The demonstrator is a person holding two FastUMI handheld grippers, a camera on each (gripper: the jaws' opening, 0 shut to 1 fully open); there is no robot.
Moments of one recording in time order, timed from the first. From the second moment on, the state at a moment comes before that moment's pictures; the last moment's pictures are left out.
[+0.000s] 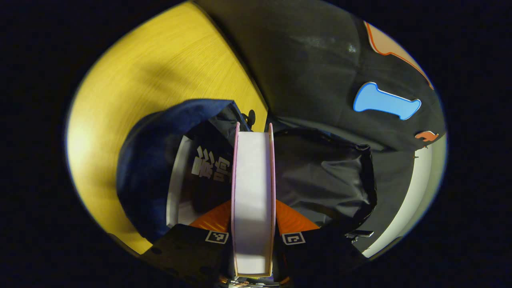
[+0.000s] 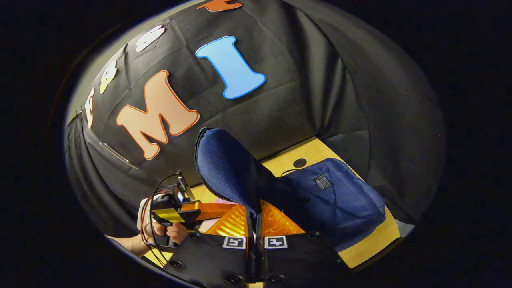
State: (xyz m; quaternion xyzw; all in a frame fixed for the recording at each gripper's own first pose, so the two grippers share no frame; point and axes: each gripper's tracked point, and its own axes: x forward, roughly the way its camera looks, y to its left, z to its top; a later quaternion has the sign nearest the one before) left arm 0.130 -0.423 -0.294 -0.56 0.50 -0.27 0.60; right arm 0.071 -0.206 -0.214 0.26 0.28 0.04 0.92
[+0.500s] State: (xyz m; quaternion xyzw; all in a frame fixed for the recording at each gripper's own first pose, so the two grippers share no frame) left arm 0.133 -0.446 -0.310 -0.60 0.48 -0.27 0.58; right arm 0.076 -0.201 -0.214 0.26 0.27 0.05 0.92
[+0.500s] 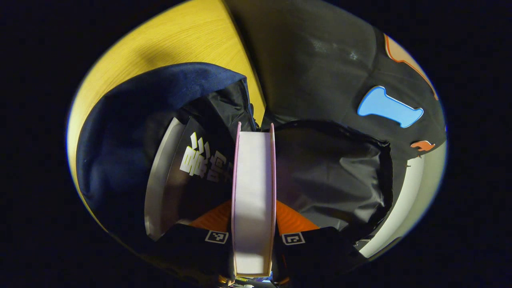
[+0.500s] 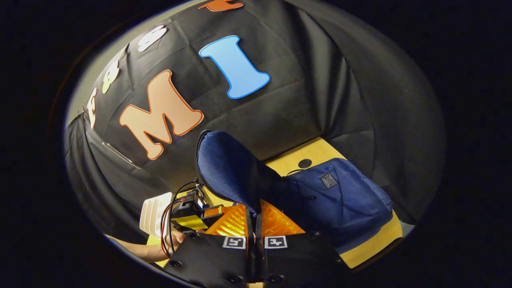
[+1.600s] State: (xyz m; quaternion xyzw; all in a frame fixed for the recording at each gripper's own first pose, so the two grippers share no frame) left arm 0.086 -0.220 -0.144 0.00 0.16 -0.11 0.98; right arm 0.053 -0.174 -0.244 0.18 0.29 0.05 0.94
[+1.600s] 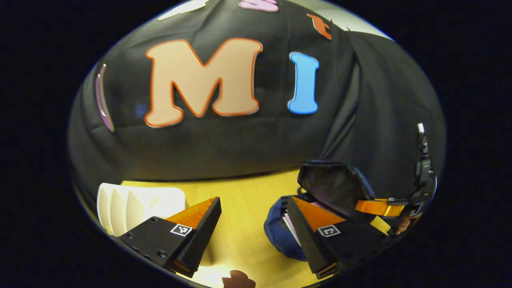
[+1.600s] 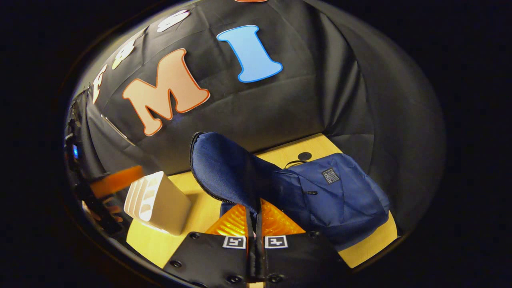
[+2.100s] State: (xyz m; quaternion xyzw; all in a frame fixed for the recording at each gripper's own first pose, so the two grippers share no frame) left arm 0.014 -0.126 -0.075 0.02 0.09 -0.05 1.00; right arm -0.005 -0.114 -0.231 0.11 0.28 0.05 0.95
